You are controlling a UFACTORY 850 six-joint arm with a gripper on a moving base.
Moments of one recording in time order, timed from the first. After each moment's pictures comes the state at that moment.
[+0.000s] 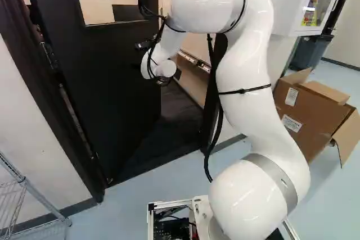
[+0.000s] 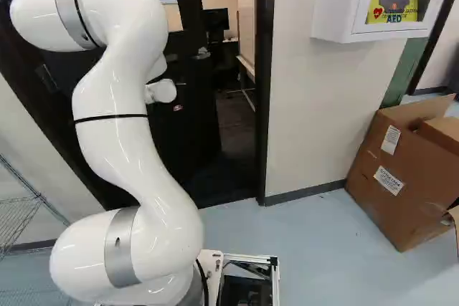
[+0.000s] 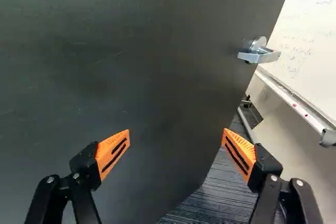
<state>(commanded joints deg) 19.5 -30.9 -64.6 -8.1 45.0 0.0</state>
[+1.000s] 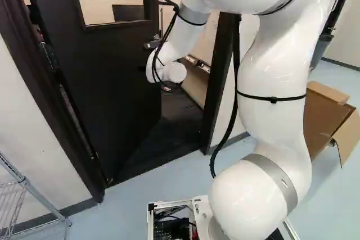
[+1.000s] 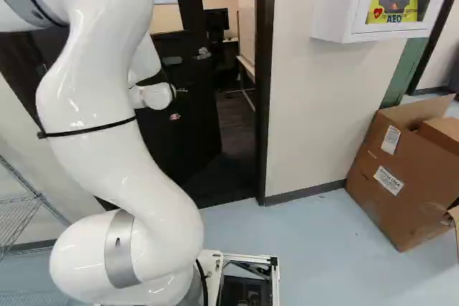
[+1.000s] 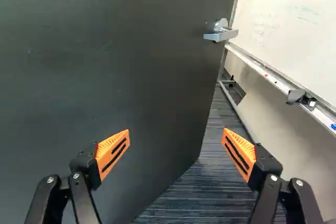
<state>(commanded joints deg) 19.4 -16.5 -46.8 2.3 45.0 0.0</state>
